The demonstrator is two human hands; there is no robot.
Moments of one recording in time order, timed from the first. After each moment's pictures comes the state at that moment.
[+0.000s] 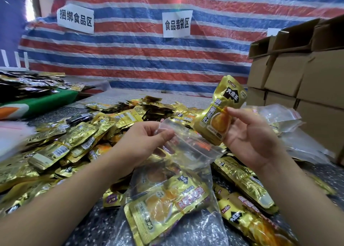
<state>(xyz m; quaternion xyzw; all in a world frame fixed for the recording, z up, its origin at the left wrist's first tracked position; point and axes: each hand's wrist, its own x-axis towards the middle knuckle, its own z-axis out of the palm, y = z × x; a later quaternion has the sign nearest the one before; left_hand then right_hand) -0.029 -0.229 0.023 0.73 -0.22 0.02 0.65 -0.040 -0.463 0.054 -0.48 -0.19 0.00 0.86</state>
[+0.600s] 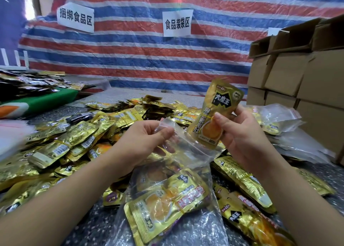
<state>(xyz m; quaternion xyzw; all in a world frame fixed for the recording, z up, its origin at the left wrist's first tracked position) -0.030 -0.230 0.024 0.72 -0.22 0.03 0.65 -0.034 -0.456 0.042 -0.58 -0.21 -0.10 0.78</state>
